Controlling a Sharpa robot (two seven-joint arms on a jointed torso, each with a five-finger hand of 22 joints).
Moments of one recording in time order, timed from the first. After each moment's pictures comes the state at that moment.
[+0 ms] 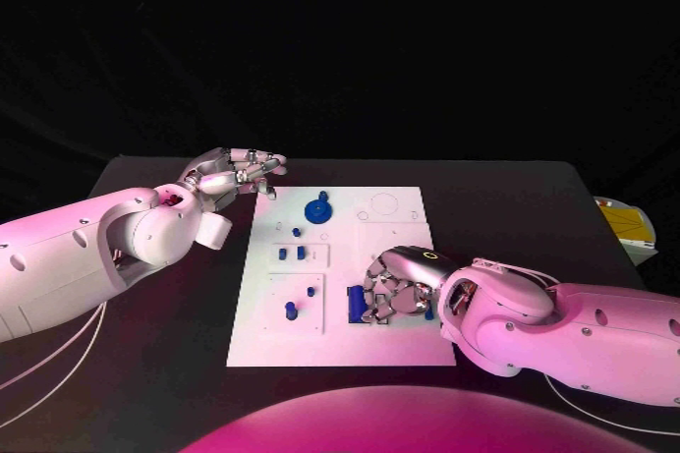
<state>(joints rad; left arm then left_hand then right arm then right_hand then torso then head) 1.14 -0.87 -0.01 1.42 -0.08 -0.07 0.25 1.47 -0.22 0.44 0.25 0.22 0.88 0.20 0.25 0.21 0.89 0.14 0.48 0.17 0.98 0.07 1.16 0.34 0.17 0.89 0.16 0.88 0.62 1.00 -0.92 -0.16 1.92 -1.52 -0.36 -0.38 1.50 0.01 -0.43 0.29 0.54 1.06 0.00 0.48 0.70 1.40 0.00 1.49 1.40 1.47 -0.11 1.56 1.31 0.05 1.47 0.00 1.38 1.31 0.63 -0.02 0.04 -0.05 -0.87</state>
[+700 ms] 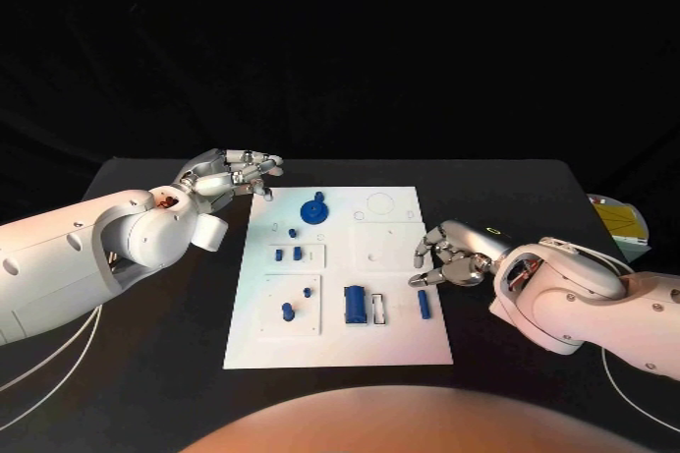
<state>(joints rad) 1.14 -0.87 -0.01 1.43 -0.08 -0.07 0.25 1.47 -0.22 0.44 0.25 0.22 0.88 0.20 0.25 0.21 0.88 0.14 0.48 0.17 0.98 0.07 1.16 0.34 0.17 0.89 0.16 0.88 0.62 1.06 -1.14 -0.15 1.92 -1.41 -0.43 -0.34 1.45 0.06 -0.43 0.29 0.33 1.00 0.06 0.37 0.64 1.41 0.01 1.49 1.42 1.47 -0.08 1.56 1.31 0.05 1.46 0.02 1.33 1.31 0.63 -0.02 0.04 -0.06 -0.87</state>
